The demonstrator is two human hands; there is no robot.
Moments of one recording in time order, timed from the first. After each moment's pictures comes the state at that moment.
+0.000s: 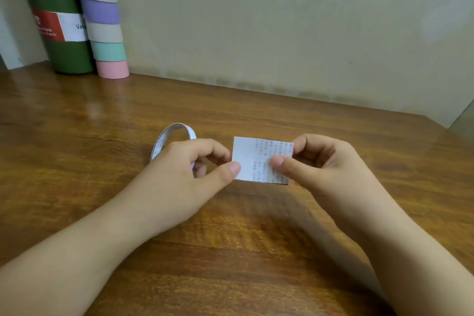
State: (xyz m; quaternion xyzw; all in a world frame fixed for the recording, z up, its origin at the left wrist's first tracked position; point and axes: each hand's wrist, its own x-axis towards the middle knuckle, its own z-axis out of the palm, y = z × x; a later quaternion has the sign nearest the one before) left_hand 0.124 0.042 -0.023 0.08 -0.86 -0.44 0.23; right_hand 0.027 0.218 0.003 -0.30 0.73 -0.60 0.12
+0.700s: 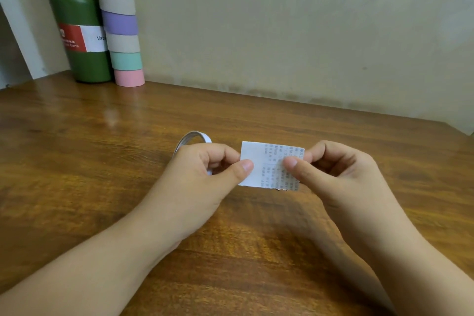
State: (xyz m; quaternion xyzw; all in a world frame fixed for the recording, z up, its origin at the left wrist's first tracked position) left_hand 0.121 0.049 -0.021 0.06 -0.76 -0.58 0.29; right_hand 0.041 0.205 0.003 -0.29 0.69 -0.66 0.07
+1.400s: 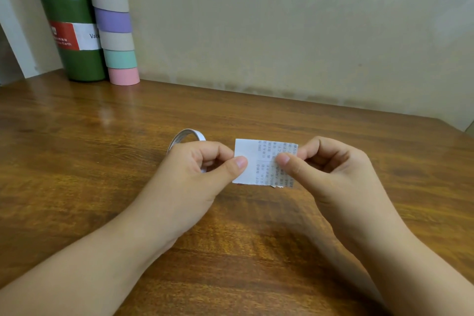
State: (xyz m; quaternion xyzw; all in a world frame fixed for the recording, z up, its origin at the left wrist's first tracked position) left_hand 0.121 0.050 -0.021 0.06 -0.75 -0.59 0.28; right_hand 0.039 0.203 0.000 -0.30 0.68 -0.67 0.06
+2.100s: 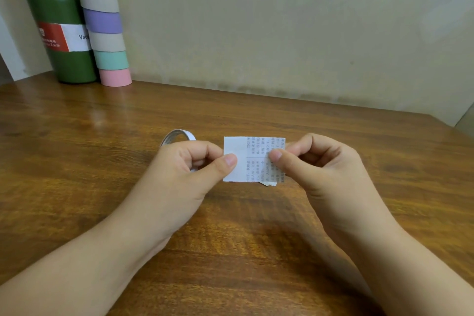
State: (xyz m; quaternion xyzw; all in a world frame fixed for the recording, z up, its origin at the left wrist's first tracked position) left_hand 0.120 0.048 -0.024 0.06 -0.74 -0.61 0.27; right_hand 0.034 0.202 -0.003 -0.29 0.64 -0.71 0.08
